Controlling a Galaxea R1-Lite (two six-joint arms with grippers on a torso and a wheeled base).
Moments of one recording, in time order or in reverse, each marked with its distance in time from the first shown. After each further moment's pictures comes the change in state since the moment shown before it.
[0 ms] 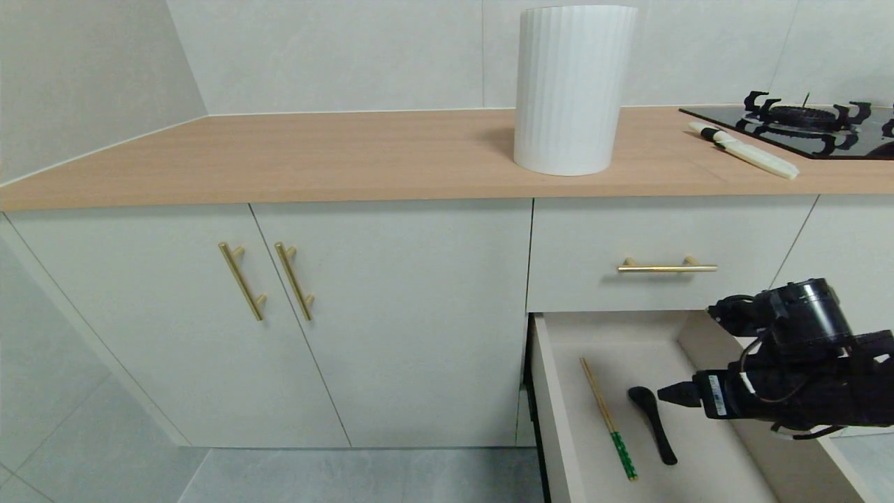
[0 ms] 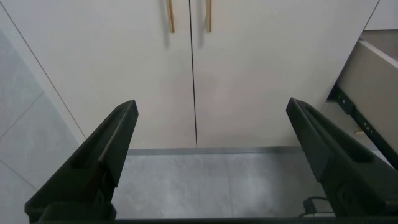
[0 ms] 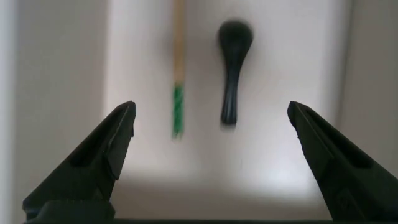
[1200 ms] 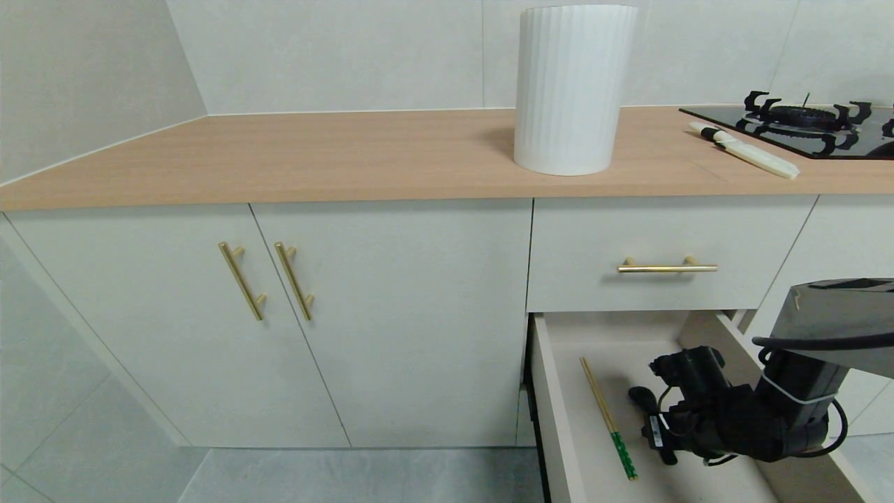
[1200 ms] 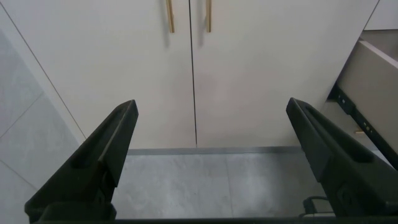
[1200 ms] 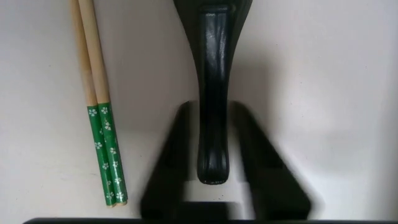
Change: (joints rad) left arm 0.000 0.000 0.000 0.000 0.000 0.000; right arm -0.012 0.627 -0.033 -0.459 -0.140 0.042
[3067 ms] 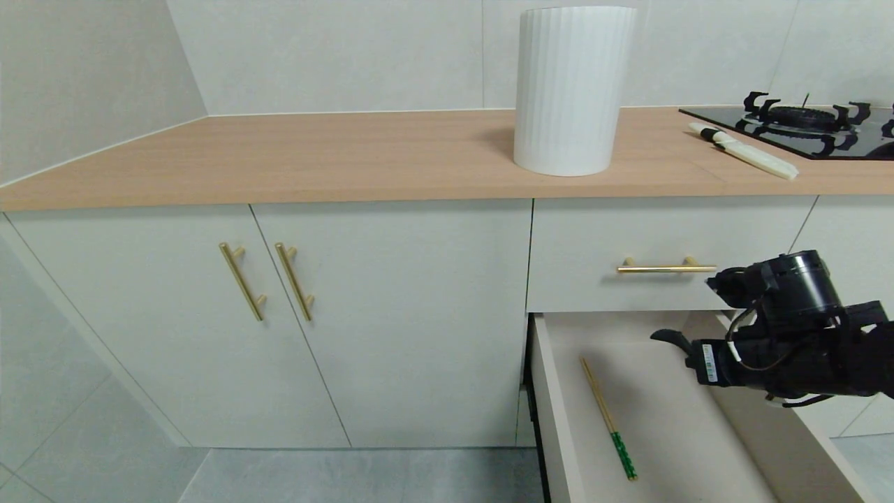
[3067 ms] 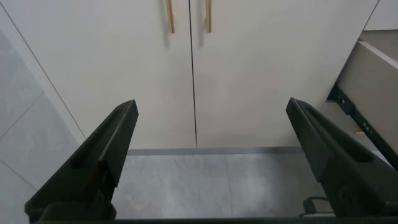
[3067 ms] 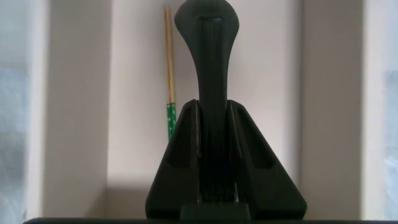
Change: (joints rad) left arm 0.000 0.000 0.000 0.000 0.000 0.000; right arm 0.021 -0.581 -0.082 0.474 0.009 0.000
